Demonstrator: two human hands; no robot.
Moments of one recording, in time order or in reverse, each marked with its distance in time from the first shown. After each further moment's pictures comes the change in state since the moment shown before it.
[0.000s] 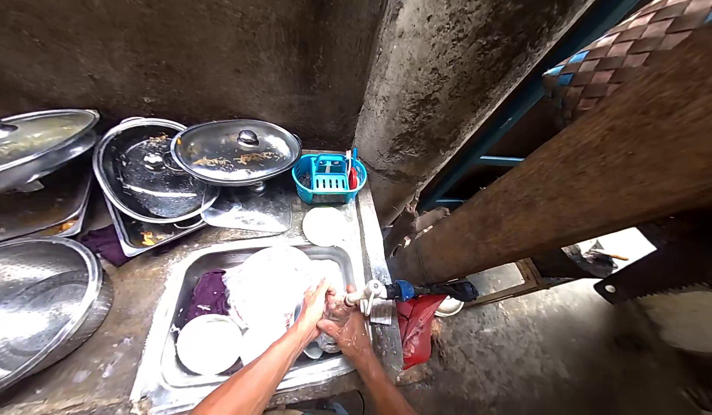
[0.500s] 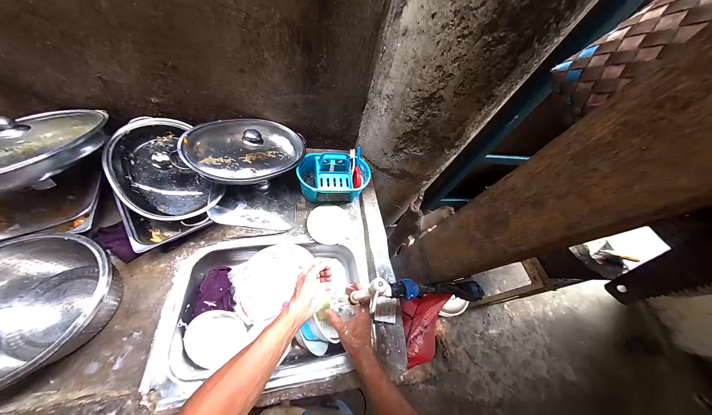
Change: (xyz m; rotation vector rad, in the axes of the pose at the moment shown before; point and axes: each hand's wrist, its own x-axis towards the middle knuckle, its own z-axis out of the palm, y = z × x) left_hand 0.020 0.035 -0.013 -0.071 0.000 0.034; right_hand 0.003 0.015 0.016 -0.187 0.266 -0.185
